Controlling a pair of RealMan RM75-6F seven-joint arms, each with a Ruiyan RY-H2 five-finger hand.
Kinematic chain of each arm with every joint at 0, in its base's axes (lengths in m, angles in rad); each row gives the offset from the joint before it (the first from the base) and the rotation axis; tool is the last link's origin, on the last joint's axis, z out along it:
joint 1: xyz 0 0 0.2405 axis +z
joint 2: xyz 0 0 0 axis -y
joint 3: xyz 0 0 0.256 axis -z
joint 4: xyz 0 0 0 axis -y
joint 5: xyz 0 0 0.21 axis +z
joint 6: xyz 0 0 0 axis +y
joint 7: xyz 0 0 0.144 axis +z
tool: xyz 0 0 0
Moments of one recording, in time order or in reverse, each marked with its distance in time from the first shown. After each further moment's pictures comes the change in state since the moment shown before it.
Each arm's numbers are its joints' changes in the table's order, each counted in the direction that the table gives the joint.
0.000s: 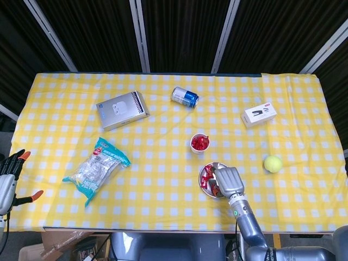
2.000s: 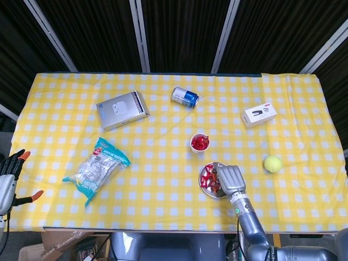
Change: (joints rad) left arm 0.002 -0.001 0.000 0.003 0.003 0.002 -0.004; right arm -0.014 -0.015 -0.034 -0.024 -0.035 -0.030 0.068
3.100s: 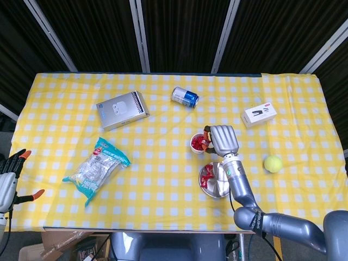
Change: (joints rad) left arm -0.016 -0.015 0.013 0.031 -0.055 -0.048 -0.002; right arm 0.180 0.063 -0.244 -0.286 -0.006 -0.113 0.167
